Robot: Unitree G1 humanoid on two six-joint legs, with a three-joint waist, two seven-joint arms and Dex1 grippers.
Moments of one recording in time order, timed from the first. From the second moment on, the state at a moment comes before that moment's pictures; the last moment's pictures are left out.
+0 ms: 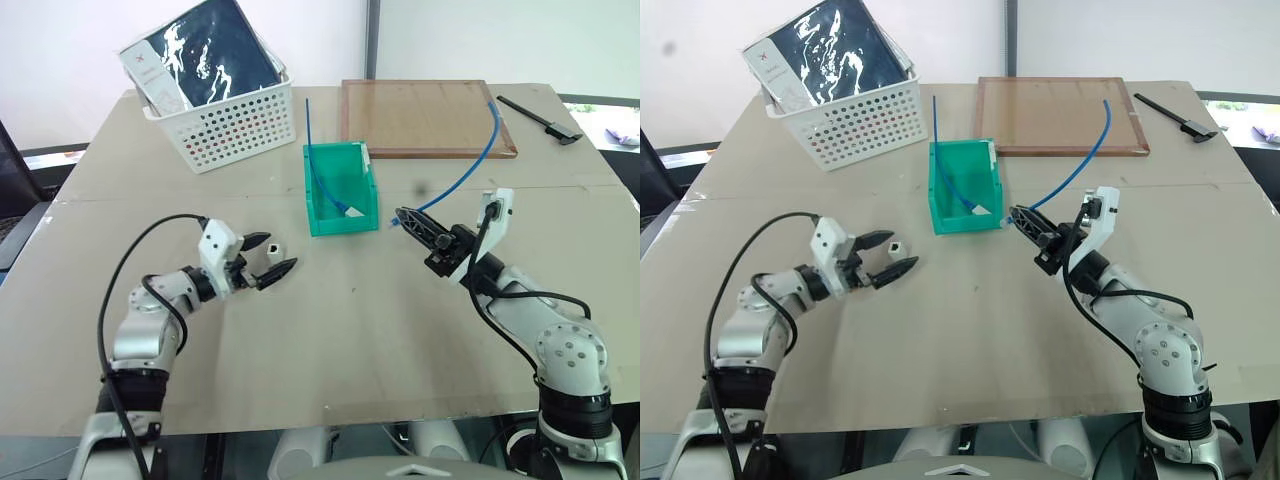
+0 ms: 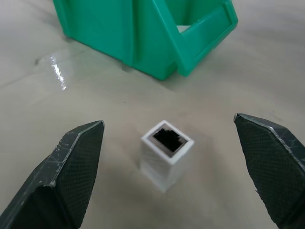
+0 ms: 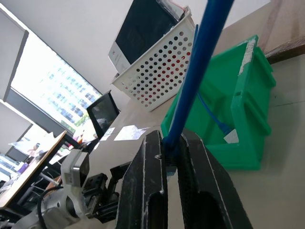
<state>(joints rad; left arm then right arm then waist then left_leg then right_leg) -0.18 0.56 0.12 0.07 -0.36 0.21 -0.87 -0.24 -0.25 -0.07 -0.50 1.18 0.75 0.06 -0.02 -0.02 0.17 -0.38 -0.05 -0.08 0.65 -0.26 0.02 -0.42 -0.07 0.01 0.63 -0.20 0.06</state>
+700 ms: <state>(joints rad) -0.03 0.34 0.14 -0.22 -0.26 0.41 -0.36 -0.22 -0.26 -0.07 -0.50 1.16 0.74 0.06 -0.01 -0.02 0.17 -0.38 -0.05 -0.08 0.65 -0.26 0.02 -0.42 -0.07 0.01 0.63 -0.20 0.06</state>
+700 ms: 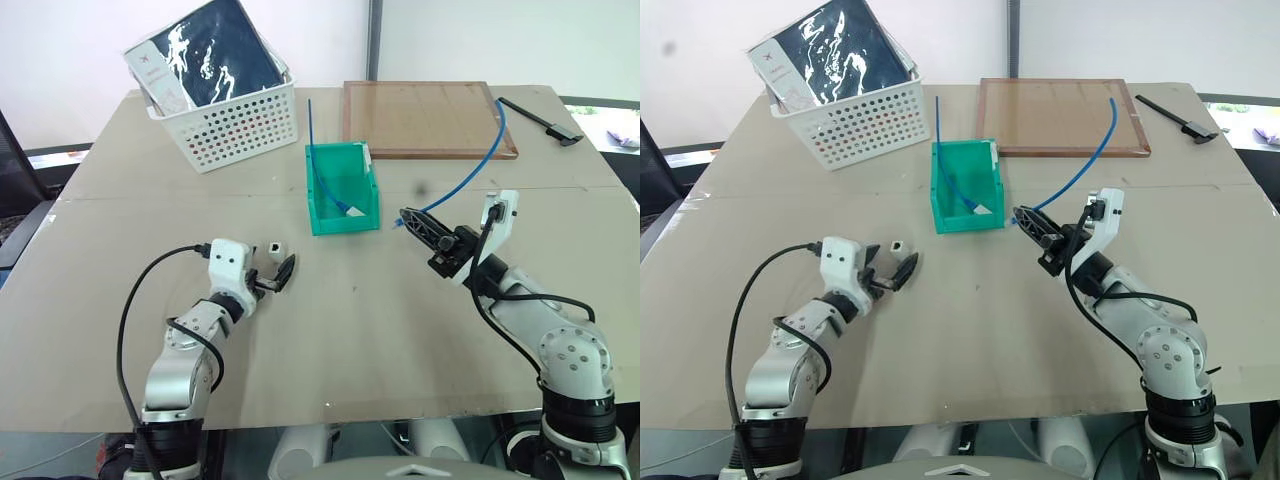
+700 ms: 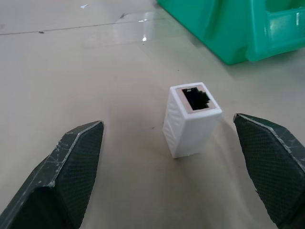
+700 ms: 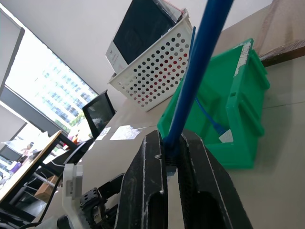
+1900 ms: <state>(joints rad) -0.42 0.49 -0.21 0.28 -0.24 -0.01 -1.24 -0.46 -0.60 0.31 -0.42 0.65 0.67 0.62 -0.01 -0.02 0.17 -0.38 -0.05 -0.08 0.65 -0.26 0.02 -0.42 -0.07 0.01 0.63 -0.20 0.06</state>
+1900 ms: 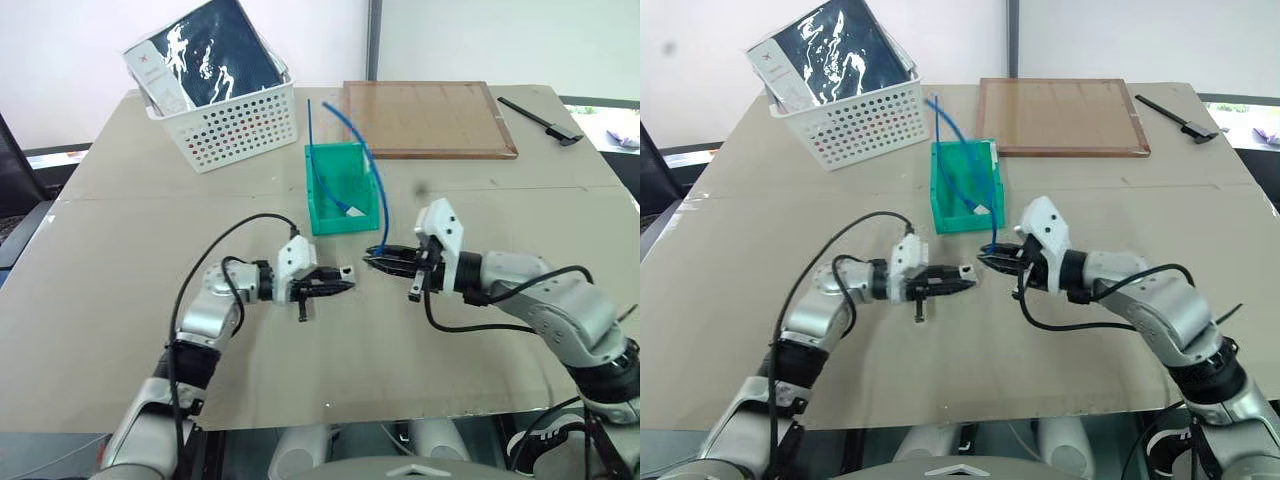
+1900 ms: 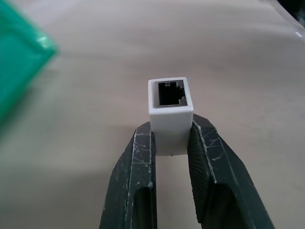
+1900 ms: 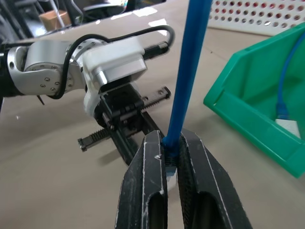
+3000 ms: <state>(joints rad) -0.46 0.45 -0.24 0.41 -0.13 -0.21 -1.22 -0.58 -0.47 0.43 -0.11 0.29 0.49 0.93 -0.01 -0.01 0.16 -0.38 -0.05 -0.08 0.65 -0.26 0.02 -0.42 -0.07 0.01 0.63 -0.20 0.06</state>
